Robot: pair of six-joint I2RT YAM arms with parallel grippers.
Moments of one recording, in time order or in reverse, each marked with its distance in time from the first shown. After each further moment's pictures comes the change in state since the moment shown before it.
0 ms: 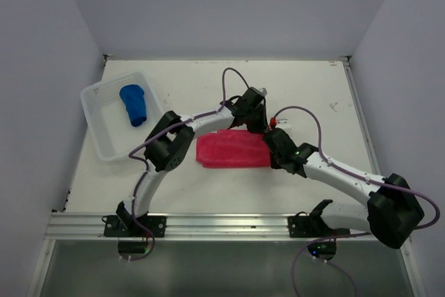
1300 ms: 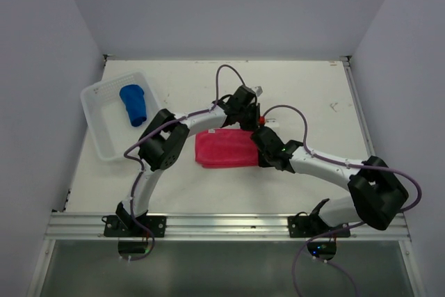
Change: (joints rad) left arm 0.051 -0.048 -0.109 0.078 0.050 0.133; right arm 0.061 0.177 0.055 0.114 -0.051 0.087
